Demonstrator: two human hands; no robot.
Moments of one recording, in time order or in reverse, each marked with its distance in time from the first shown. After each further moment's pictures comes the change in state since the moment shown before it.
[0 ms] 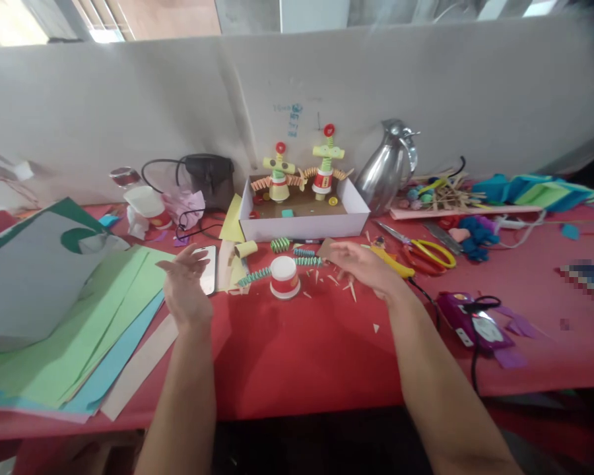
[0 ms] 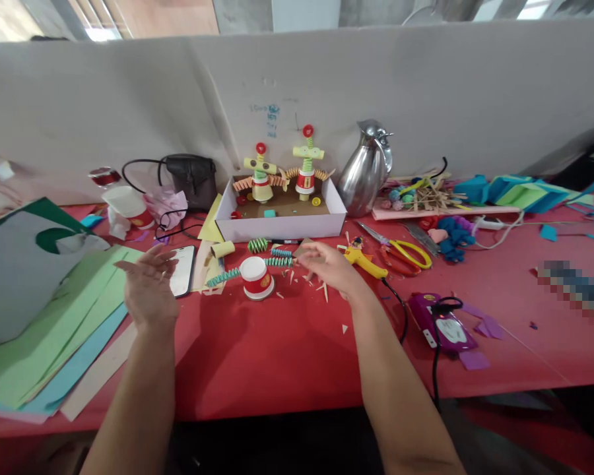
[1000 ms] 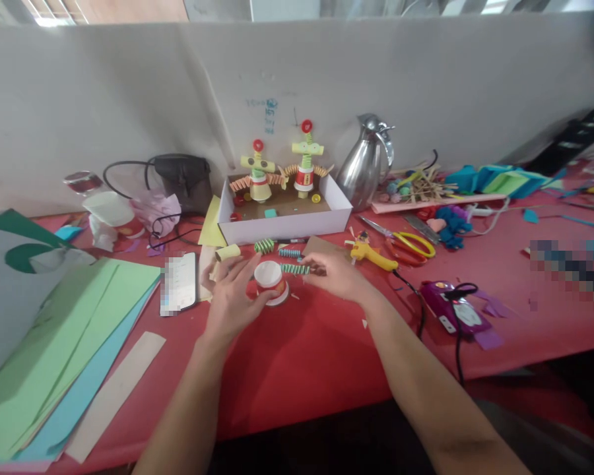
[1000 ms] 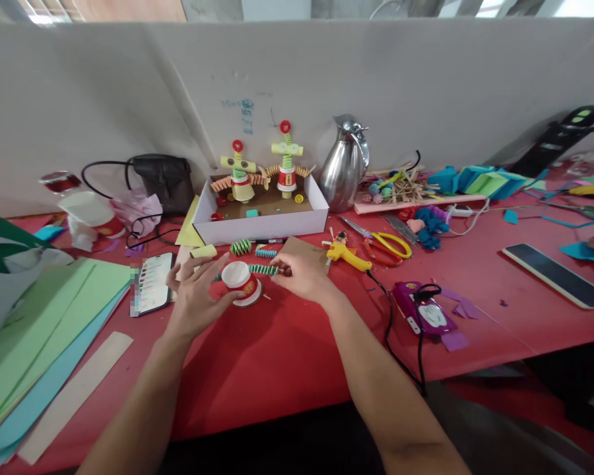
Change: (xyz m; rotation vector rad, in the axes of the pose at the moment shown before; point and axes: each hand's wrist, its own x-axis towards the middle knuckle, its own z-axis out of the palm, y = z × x) left_hand -0.049 -0.010 0.037 1.066 -0.743 0.687; right_hand 0.002 0.009 0.019 -0.376 -0.113 -0.266
